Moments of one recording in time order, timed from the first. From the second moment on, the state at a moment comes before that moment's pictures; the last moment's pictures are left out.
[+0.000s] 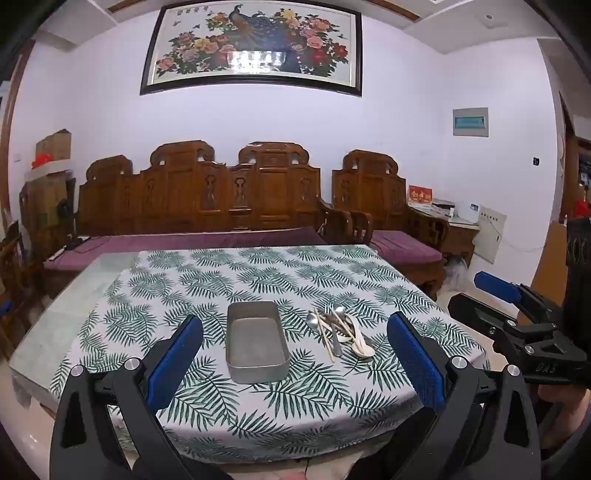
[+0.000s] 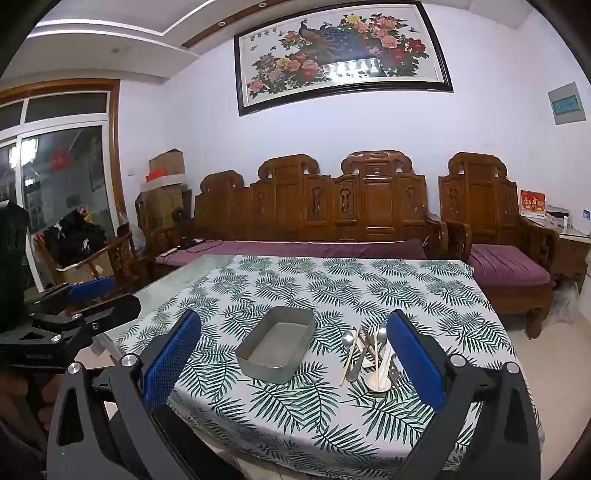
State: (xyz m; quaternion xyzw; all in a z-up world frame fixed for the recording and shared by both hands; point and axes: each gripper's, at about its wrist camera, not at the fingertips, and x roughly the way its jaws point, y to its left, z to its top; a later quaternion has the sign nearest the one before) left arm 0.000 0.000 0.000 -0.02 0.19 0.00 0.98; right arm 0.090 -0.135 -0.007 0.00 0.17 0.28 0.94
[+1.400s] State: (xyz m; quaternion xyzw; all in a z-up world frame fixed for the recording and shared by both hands) left arm -0.006 0.000 0.011 -0.03 0.19 0.00 0.98; right arm 0.088 -0.136 0.001 0.00 0.16 0.28 0.94
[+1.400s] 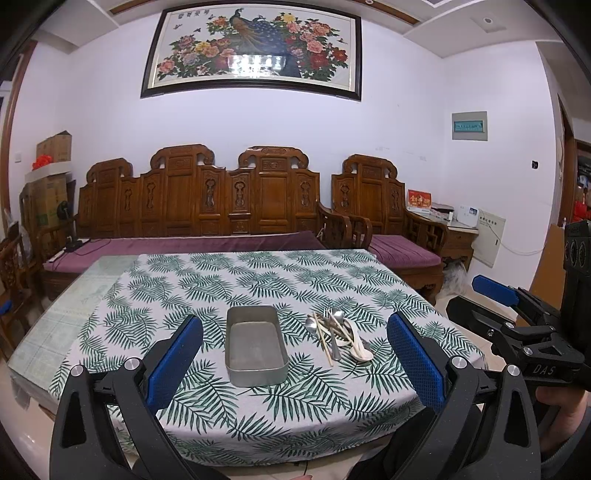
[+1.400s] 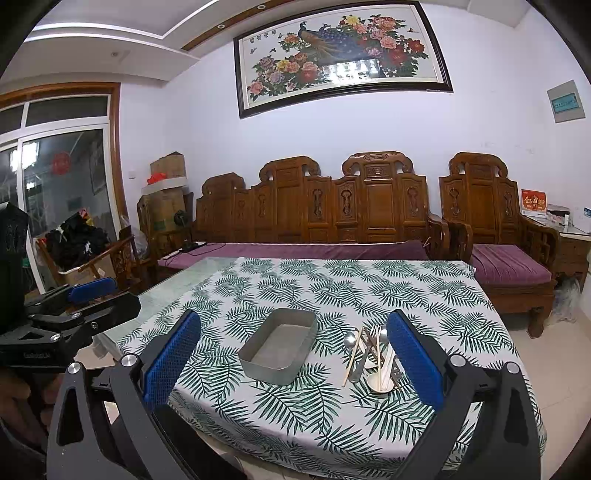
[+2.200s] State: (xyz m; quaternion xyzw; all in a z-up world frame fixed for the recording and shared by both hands) left arm -0.007 0.000 0.022 -0.03 0.19 0.00 0.98; right arm 0.083 -0.136 0.009 0.01 0.16 0.29 0.94
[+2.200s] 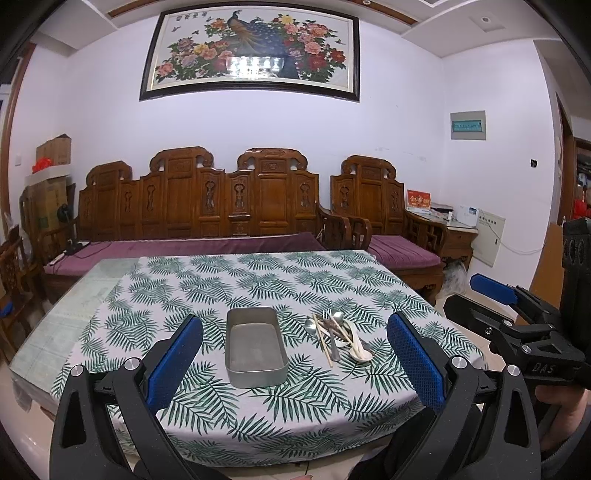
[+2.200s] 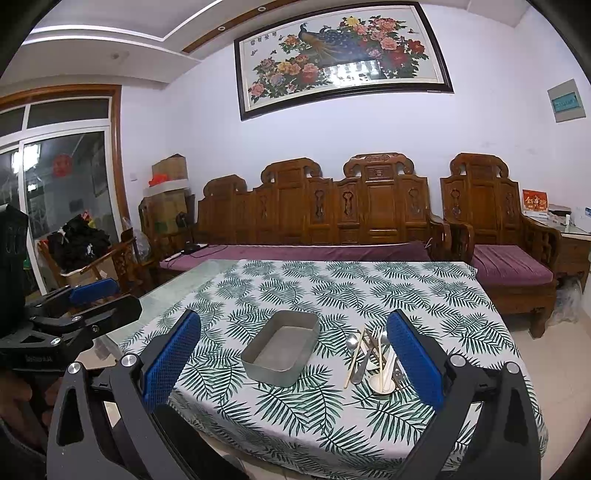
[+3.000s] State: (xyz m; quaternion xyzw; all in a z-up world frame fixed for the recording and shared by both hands) left arm -0.006 -0.004 0.021 -0.03 0.19 0.00 0.98; right arm 0.082 -0.136 0.013 0.01 0.16 0.29 0.94
